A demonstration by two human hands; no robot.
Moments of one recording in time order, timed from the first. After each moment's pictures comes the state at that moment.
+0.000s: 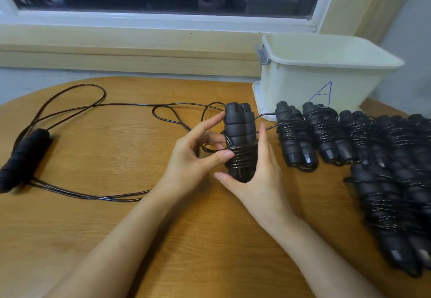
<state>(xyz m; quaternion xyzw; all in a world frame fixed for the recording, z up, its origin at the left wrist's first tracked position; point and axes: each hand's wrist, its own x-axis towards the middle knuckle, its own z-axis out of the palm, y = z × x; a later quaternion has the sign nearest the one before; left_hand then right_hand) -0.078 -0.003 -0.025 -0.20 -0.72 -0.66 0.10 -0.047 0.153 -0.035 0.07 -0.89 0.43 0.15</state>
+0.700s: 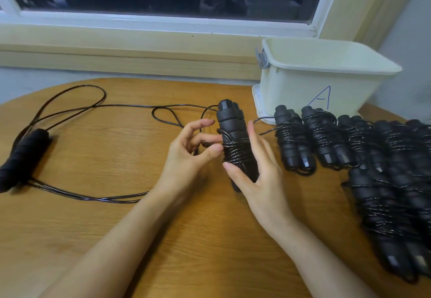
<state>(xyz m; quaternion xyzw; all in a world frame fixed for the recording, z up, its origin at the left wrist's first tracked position) -0.079 -0.001 -0.026 -0.09 -0.64 -0.76 0.06 -0.052 0.157 -0.035 0.16 -0.81 0.53 0.17</state>
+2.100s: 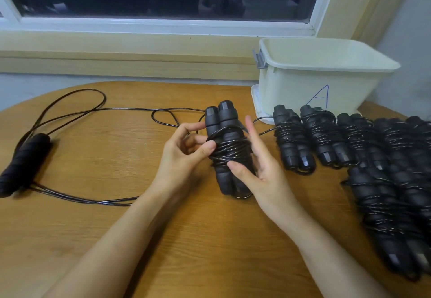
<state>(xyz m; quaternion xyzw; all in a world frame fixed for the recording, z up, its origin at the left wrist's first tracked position) -0.075 -0.003 -0.017 -0.07 -0.62 -0.78 0.05 -0.056 0.170 -0.029 0.21 -0.74 0.64 0.04</state>
